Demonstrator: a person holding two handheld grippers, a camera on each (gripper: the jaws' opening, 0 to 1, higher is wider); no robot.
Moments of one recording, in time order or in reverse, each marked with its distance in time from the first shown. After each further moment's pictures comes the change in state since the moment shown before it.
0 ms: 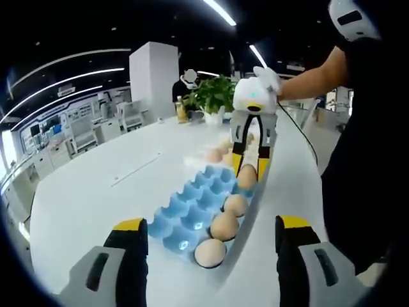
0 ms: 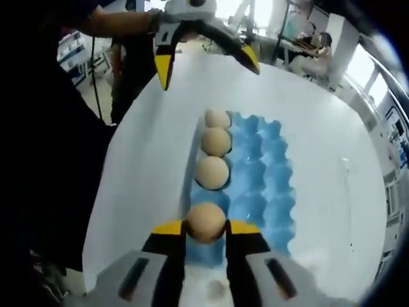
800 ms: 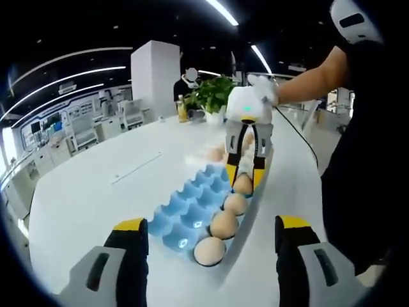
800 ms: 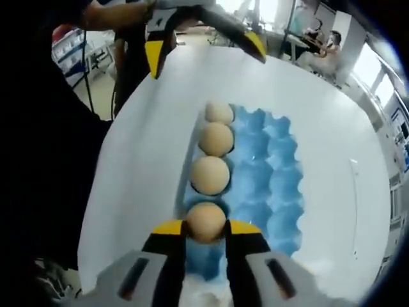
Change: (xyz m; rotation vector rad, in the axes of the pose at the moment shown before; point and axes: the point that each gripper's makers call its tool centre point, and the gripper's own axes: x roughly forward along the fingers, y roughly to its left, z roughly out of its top) left arm 0.001 0.002 -0.001 -0.019 0.000 0.003; right arm 0.020 -0.007 -0.002 -0.012 0.039 0.035
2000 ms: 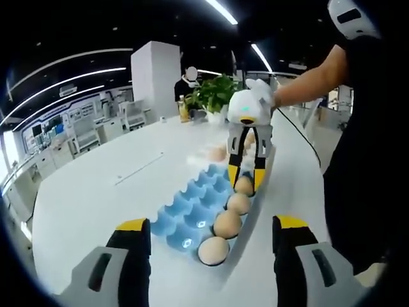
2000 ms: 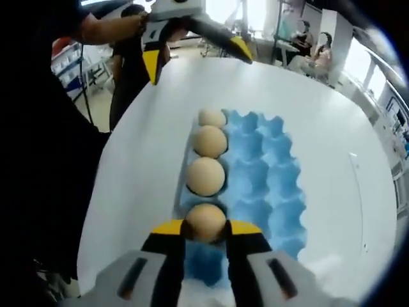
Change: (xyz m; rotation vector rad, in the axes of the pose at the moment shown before) left arm -0.002 0.003 0.003 0.018 -0.002 0.019; right arm 0.002 -0.003 0.000 0.070 -0.101 0.013
